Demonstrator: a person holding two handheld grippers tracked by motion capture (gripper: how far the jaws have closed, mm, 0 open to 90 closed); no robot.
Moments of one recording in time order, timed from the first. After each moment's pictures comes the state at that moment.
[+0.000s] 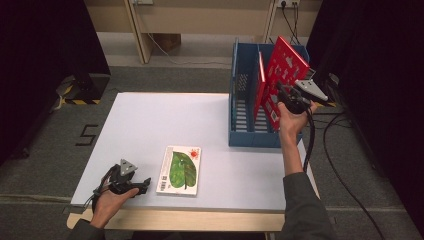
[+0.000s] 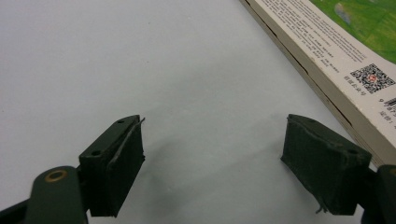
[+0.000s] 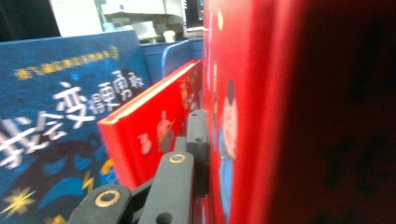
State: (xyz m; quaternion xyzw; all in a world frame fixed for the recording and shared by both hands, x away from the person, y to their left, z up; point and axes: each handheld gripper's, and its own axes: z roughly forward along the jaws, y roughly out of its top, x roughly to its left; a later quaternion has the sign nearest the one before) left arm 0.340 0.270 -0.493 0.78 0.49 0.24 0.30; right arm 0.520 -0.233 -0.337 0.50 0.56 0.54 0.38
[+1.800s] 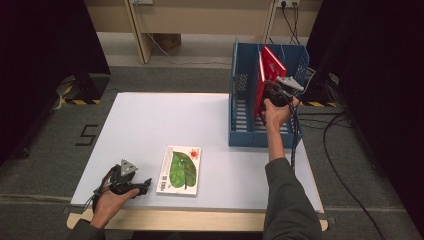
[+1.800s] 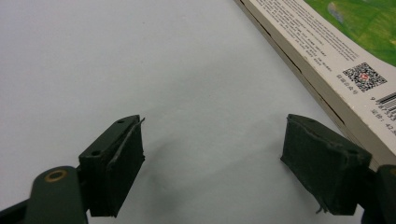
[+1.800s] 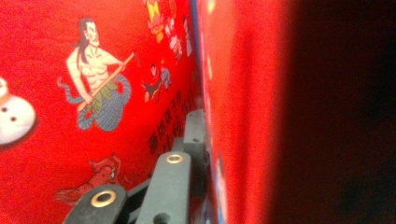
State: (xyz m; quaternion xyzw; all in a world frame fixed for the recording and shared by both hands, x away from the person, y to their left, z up) left arm 0.339 0.269 -0.493 0.78 0.49 0.23 0.30; right arm 0.582 -0.211 -0.378 0.54 0.59 0.48 0.35
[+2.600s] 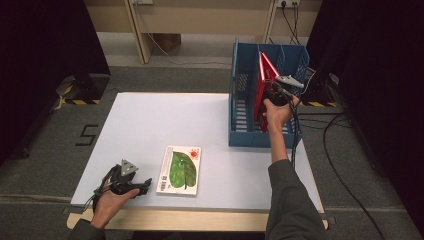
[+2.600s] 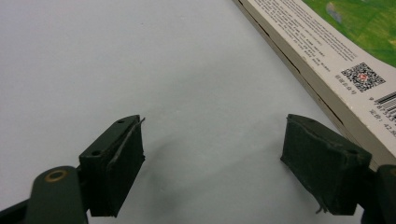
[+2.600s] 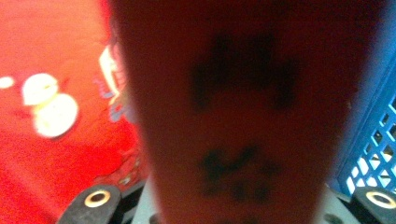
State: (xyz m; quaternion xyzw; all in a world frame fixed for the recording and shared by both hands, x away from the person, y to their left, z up) left arm 0.339 0.268 -0.493 0.79 0.49 0.23 0.30; right arm 0.576 -0.208 -0.369 0.54 0.62 0.47 0.32
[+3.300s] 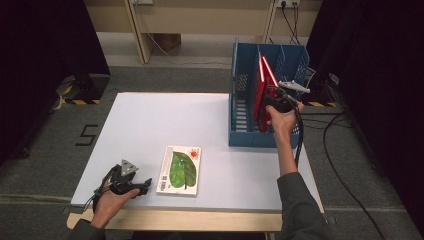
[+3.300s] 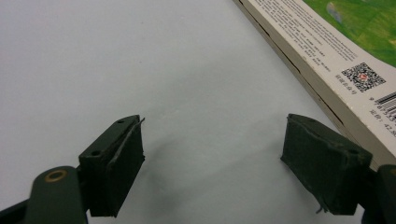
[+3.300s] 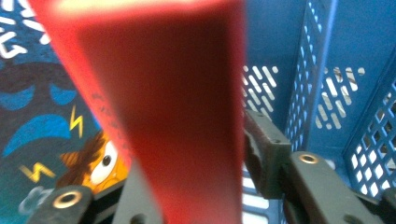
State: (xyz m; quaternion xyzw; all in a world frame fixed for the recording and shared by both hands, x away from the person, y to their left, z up) left arm 0.339 0.268 -0.493 0.78 0.49 0.23 0.30; right arm 0.542 -0.217 -0.364 0.53 0.64 0.48 0.29
